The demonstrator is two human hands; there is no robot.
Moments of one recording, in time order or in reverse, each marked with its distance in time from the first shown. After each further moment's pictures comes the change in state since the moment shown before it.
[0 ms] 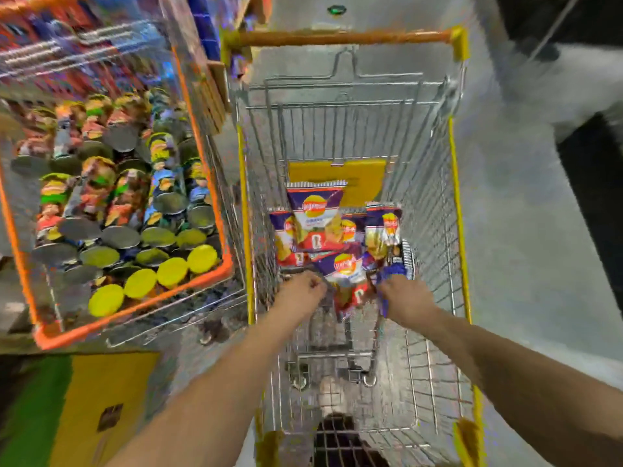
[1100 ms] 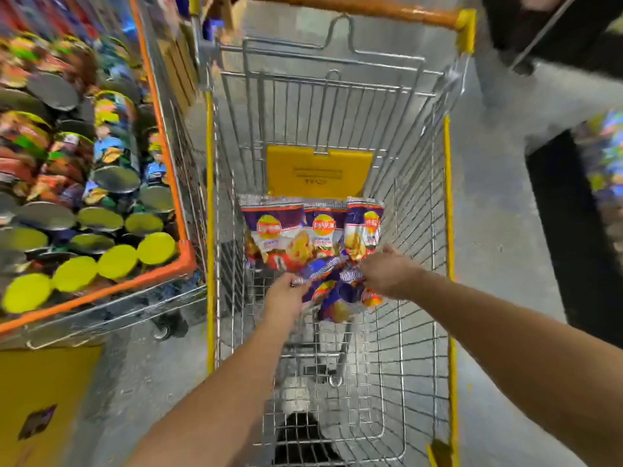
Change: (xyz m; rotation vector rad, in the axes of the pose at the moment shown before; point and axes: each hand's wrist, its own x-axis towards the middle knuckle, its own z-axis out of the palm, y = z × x) left_hand 0.064 -0.022 0.071 -0.619 0.171 -0.212; right_hand 0.064 0.037 -0.031 -0.432 -0.075 -0.243
